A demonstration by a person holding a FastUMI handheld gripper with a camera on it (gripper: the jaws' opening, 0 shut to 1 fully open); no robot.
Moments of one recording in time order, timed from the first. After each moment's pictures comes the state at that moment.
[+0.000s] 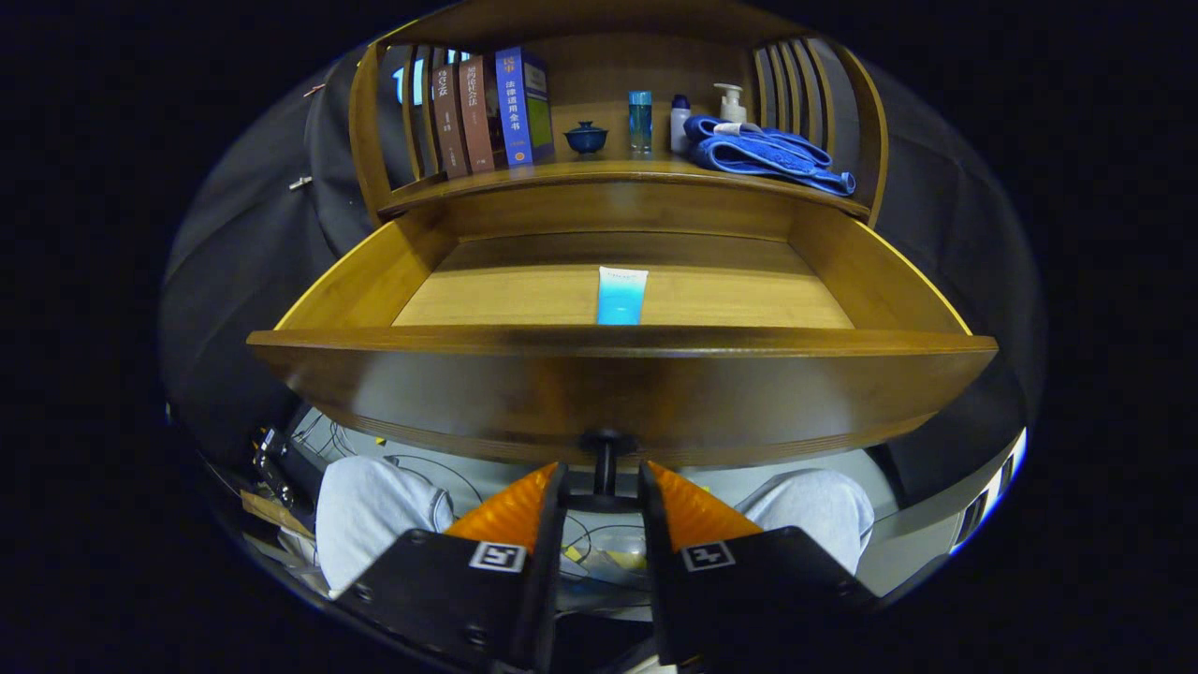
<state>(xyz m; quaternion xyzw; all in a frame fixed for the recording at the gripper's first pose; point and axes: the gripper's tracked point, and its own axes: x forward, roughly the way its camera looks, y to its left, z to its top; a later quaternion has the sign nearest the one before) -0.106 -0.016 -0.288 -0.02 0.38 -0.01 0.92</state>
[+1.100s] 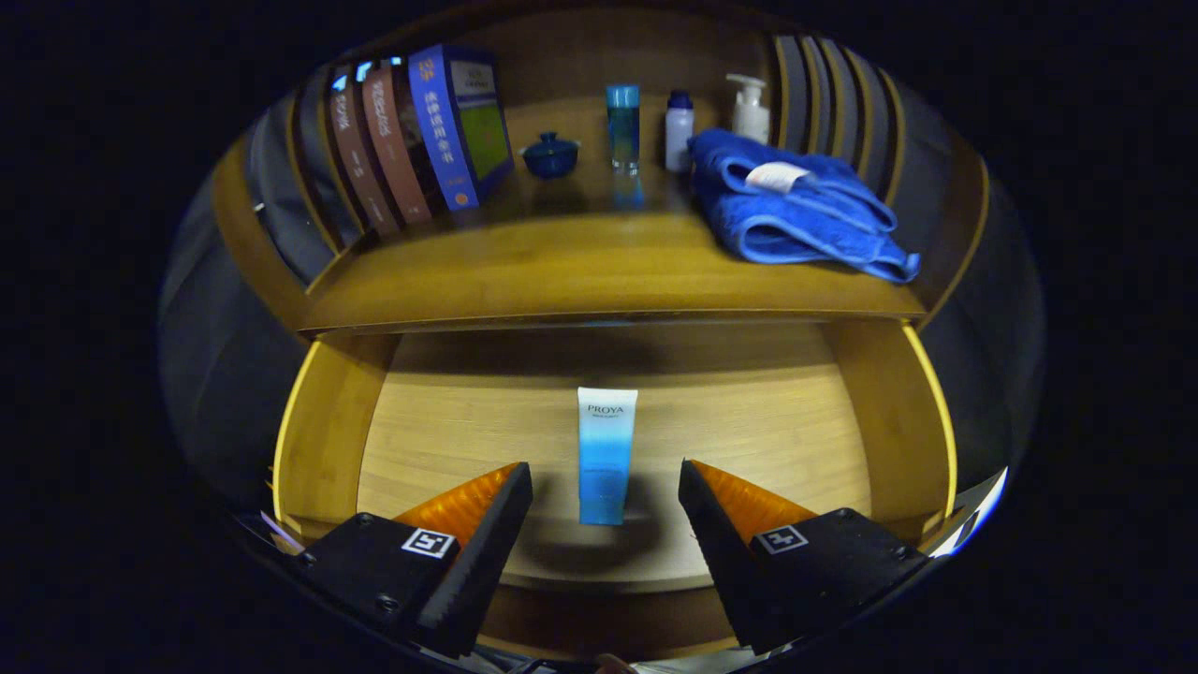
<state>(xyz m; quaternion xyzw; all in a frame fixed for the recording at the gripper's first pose) 0.047 -0.019 -0.260 0.01 0.48 -0.03 0.88</state>
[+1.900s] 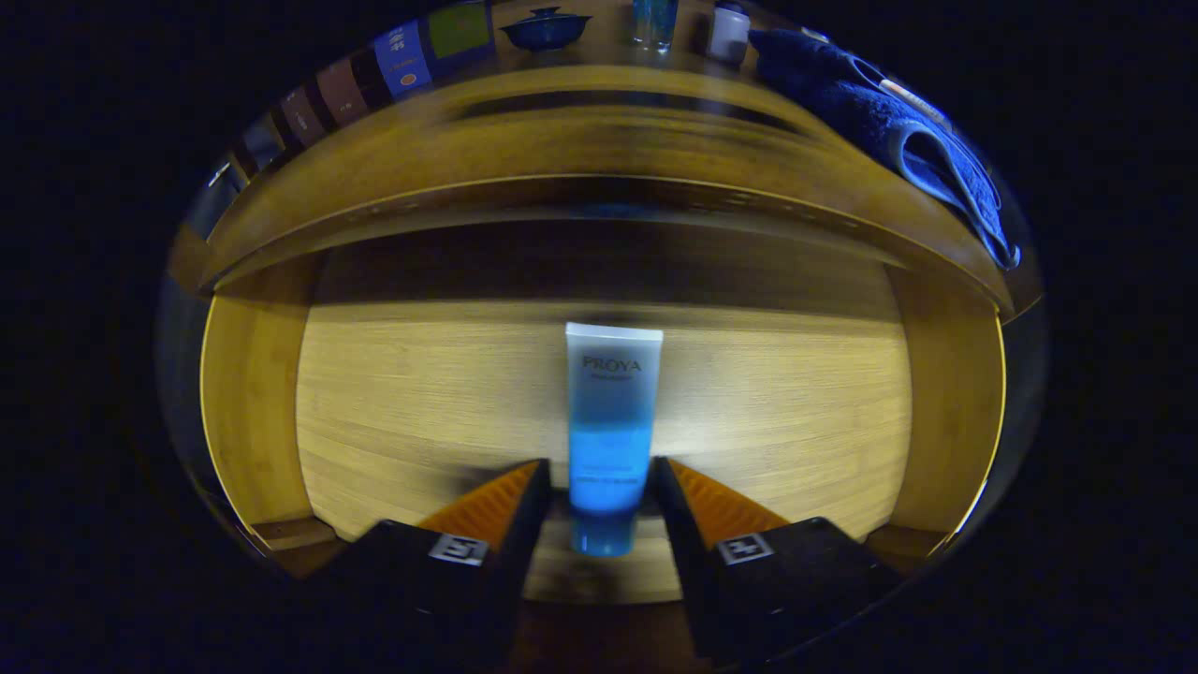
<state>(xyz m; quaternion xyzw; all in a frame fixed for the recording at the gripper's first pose) 0.059 -0.017 -0.297 -0.02 0.60 -0.05 0.80</state>
